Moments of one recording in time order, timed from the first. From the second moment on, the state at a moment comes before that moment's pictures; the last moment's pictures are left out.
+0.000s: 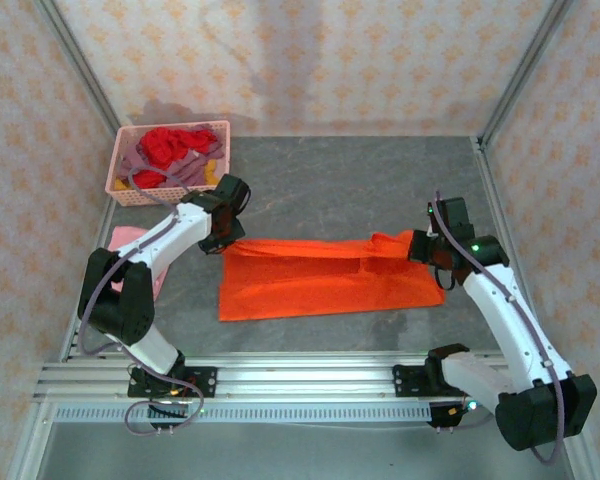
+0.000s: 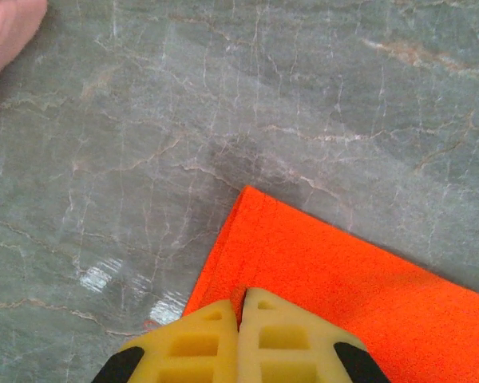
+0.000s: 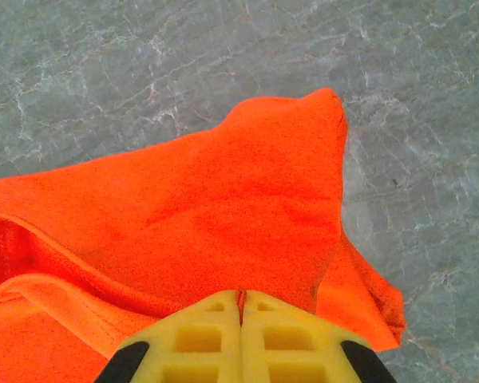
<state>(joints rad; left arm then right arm) -0.33 1.62 1.20 -0.91 -0.25 -0.88 0.21 1.00 0.96 -0.94 0.08 0.36</state>
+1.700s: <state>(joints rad) -0.42 1.42 1.01 -0.96 -0.22 -0.95 0.21 1.11 0.98 -1.04 0.14 0.52</state>
